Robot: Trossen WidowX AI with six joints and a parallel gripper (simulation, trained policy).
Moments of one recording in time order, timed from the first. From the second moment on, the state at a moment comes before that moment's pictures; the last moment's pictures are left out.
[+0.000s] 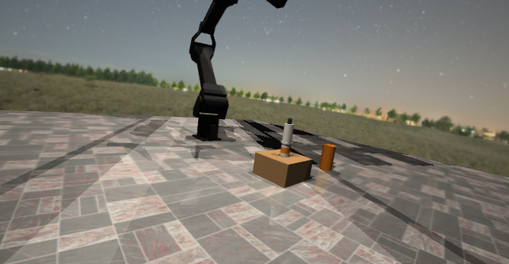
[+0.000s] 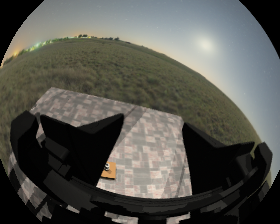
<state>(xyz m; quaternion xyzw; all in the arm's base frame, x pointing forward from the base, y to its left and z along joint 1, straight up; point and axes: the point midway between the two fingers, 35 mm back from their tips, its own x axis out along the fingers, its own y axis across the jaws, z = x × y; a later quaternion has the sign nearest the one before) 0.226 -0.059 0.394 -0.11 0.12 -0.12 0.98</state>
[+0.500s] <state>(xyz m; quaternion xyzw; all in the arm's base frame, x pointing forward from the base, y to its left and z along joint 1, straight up) 0.247 -0.051 0.366 -0.10 0.20 -0.08 0.97</state>
